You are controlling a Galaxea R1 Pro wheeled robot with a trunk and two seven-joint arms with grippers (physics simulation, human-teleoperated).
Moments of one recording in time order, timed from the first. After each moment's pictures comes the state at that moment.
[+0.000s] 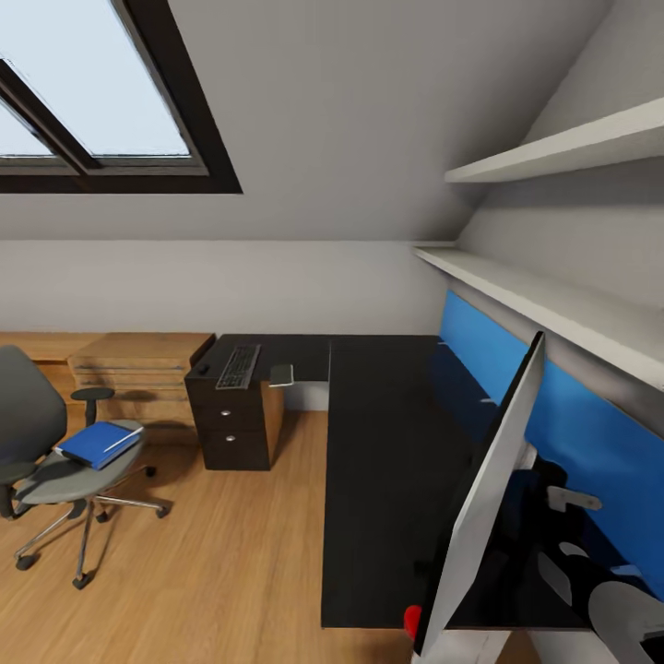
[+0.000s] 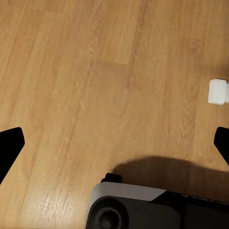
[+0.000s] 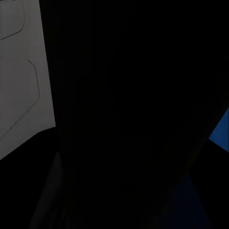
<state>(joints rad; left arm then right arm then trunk) 0.12 -0.08 -0.03 -0.62 0.05 -0.22 0.24 -0.74 -0.29 0.20 -0.12 -0.40 -0.45 -0.18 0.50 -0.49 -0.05</state>
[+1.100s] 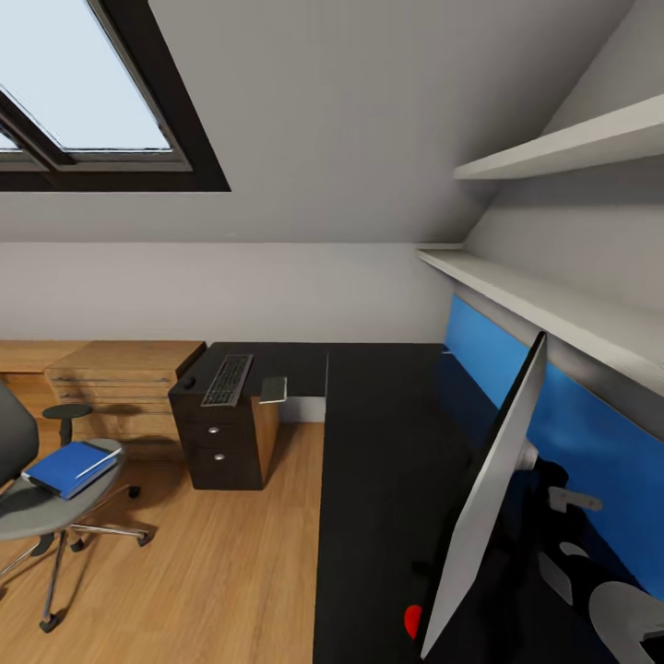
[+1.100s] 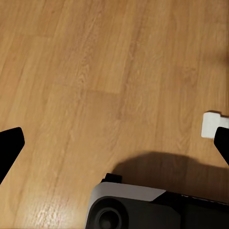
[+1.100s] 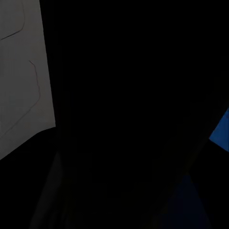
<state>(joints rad) 0.12 -0.08 -0.02 -0.62 0.05 -0.22 0.24 -0.74 -0.29 0.20 -0.12 -0.40 -0.46 -0.18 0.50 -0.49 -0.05</state>
